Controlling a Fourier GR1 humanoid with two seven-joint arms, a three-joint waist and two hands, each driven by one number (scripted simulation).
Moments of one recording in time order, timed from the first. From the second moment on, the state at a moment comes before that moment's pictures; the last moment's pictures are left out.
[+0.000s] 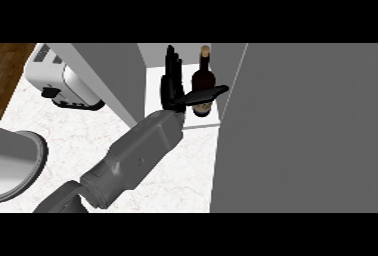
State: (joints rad) left arm -1.05 0.00 -0.81 -0.40 1.51 0.52 -0.84; right arm -0.10 -0.02 0.13 -2.30 -0.17 0.19 0.43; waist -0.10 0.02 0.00
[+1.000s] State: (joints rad) left arm -0.92 0.00 -0.95 -0.59 1.53 0.50 -0.92; right arm -0.10 -0.02 0.12 -2.31 -0.14 0.14 0.46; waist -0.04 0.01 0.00
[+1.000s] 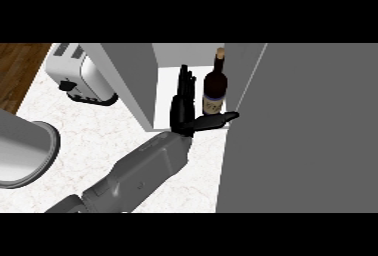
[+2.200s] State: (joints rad) left arm -0.56 0.26 -0.95 -1.23 1.16 0.56 -0.82; right arm -0.06 -0.04 0.10 -2.36 -0.10 0.14 0.47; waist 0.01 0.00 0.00
